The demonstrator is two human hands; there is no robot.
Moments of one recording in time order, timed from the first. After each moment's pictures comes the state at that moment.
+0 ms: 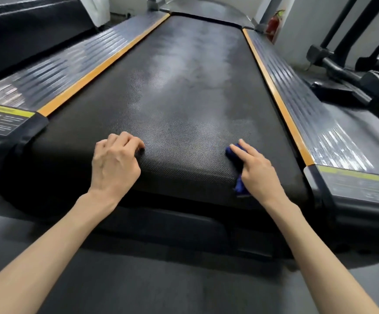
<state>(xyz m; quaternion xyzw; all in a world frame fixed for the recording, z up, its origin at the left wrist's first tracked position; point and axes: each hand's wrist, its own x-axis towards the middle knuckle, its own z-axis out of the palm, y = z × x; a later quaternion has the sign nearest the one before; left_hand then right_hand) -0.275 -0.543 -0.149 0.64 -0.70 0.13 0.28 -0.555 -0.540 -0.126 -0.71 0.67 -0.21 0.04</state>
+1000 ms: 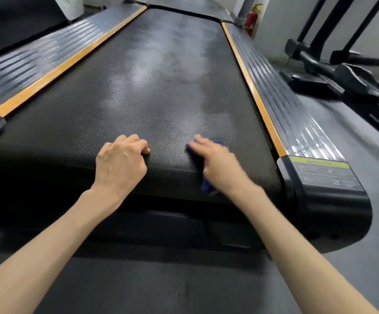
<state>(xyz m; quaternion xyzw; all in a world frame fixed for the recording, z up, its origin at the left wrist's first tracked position) -0.338 -0.538 -0.131 0.61 -0.72 0.08 0.31 -0.538 -0.541 -0.108 -0.77 0.61 -0.16 0.08</state>
